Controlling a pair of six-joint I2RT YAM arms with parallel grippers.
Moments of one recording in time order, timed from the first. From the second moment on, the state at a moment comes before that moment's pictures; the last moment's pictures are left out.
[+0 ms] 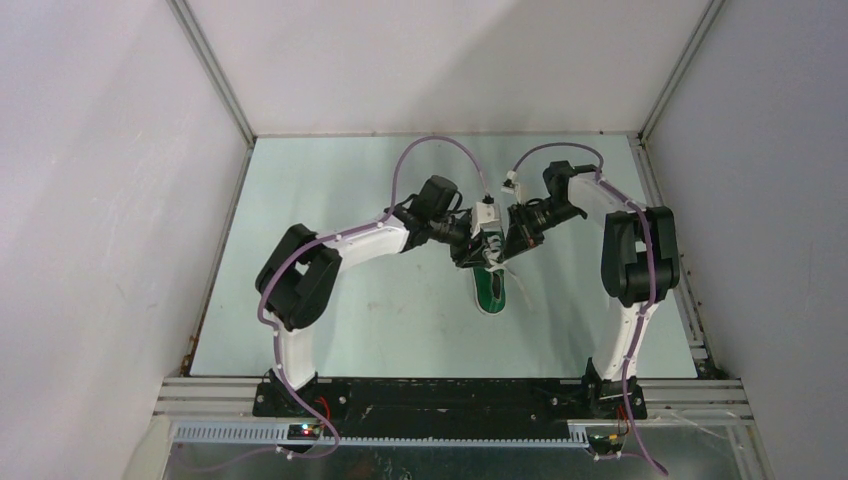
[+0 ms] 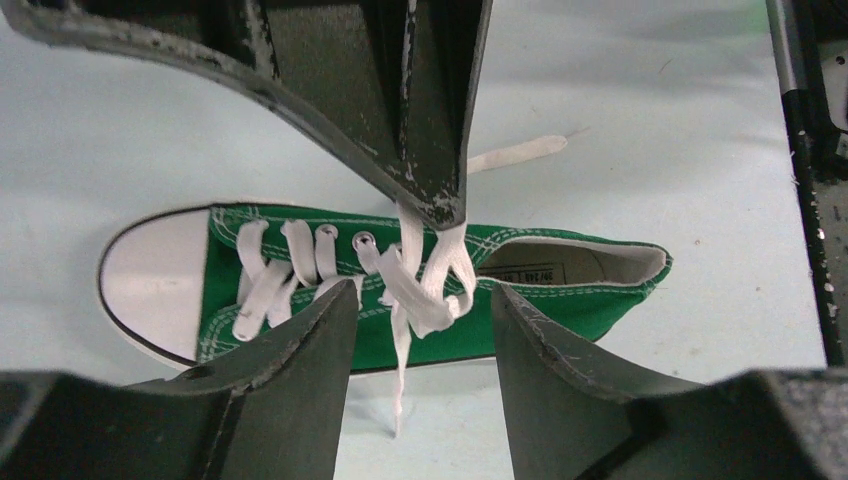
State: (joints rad) left arm -0.72 1.91 1.31 -0.09 0.75 0.43; right arm 0.15 1.96 1.42 -1.06 -0.97 -0.46
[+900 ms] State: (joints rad) left arm -0.77 1.93 1.39 -0.28 0.72 0.68; right arm 0.15 2.00 1.49 -1.07 -1.15 -0.38
